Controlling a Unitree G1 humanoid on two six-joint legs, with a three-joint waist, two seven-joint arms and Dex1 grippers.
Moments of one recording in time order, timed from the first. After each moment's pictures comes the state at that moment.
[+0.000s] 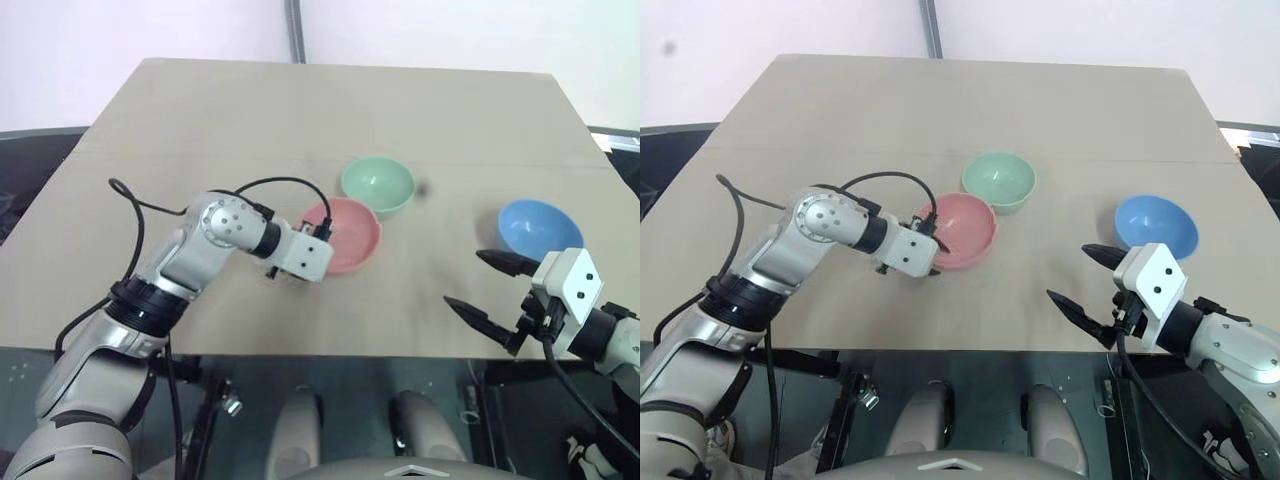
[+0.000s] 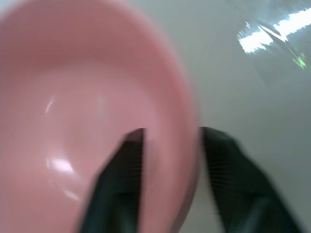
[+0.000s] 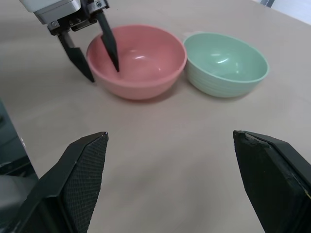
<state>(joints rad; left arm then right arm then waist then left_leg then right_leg) -0.72 0.78 -0.44 0.02 0.17 -0.07 -1.33 0.21 -0.77 -0.29 -0.90 0.59 0.63 0.58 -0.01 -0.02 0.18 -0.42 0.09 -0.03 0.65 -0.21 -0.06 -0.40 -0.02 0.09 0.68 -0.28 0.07</state>
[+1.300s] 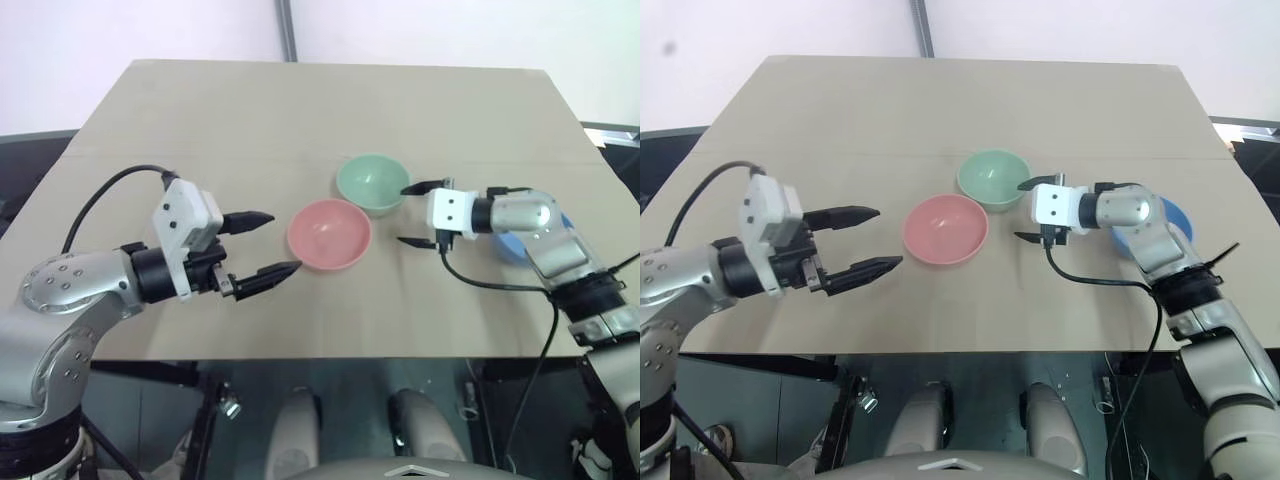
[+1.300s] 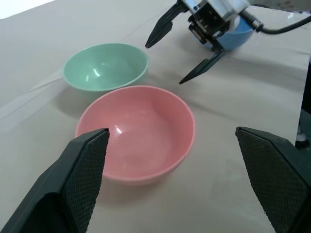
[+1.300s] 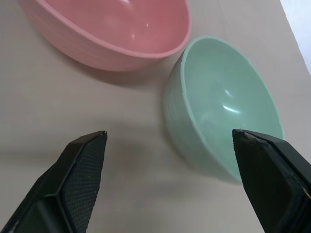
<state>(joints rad) -0.11 0.83 0.45 -0.73 -0.72 0.90 -0.86 -0.83 -0.58 0.38 0.44 -0.08 -0.29 0.97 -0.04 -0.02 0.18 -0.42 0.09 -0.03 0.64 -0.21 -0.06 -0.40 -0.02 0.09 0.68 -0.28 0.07</state>
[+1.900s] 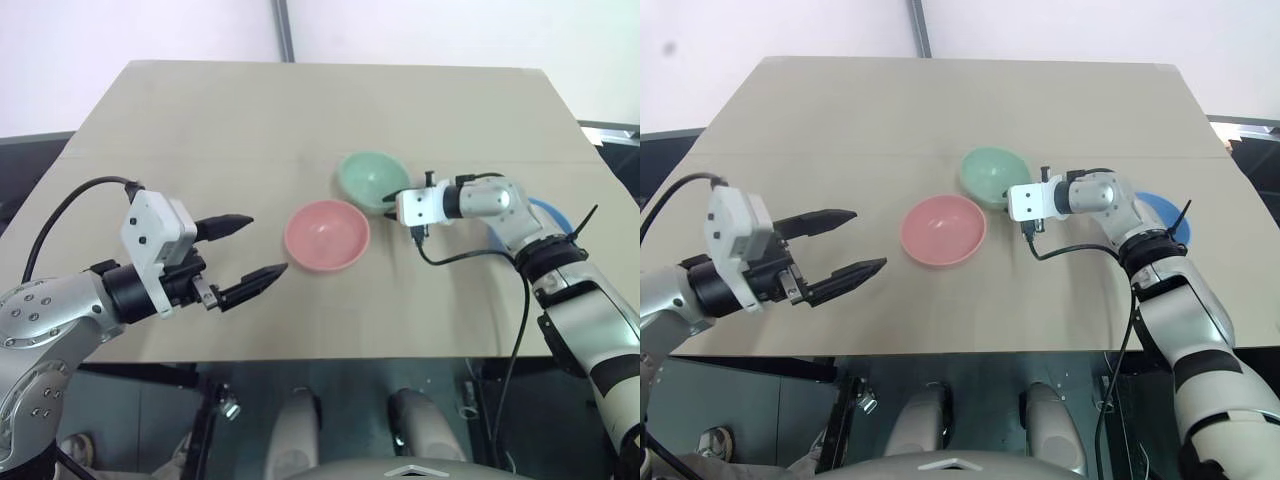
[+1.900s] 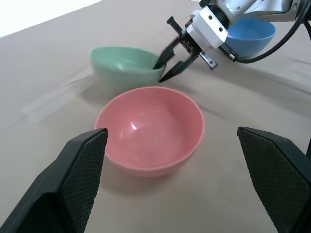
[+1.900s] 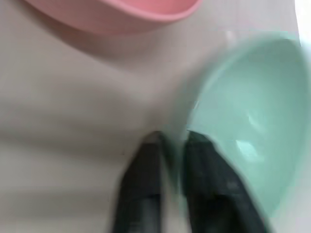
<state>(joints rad) 0.00 0.84 0.54 -0.76 -0.79 0.83 -0.78 -1.02 -0.47 0.42 0.88 -0.31 -0.59 0.85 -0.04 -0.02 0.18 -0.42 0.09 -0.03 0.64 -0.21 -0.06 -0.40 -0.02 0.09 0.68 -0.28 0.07</state>
